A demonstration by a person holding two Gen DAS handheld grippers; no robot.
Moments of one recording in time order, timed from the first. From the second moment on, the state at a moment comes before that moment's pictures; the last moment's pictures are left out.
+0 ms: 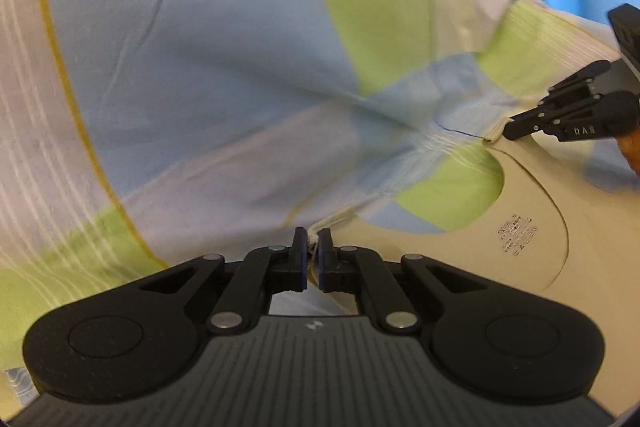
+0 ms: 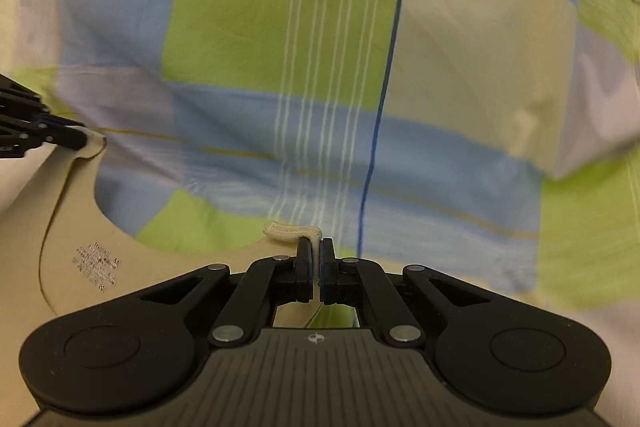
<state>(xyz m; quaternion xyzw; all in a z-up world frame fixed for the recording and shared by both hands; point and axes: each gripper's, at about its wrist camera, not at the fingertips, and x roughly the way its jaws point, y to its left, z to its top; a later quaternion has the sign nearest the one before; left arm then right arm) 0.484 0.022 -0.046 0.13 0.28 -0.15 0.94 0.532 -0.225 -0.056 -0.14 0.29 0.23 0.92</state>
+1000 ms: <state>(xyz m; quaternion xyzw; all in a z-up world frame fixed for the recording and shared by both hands) 0.210 0.042 -0.020 0.05 0.34 -0.15 0.93 0.206 -0.351 -0.015 0.01 0.35 0.12 0.93</state>
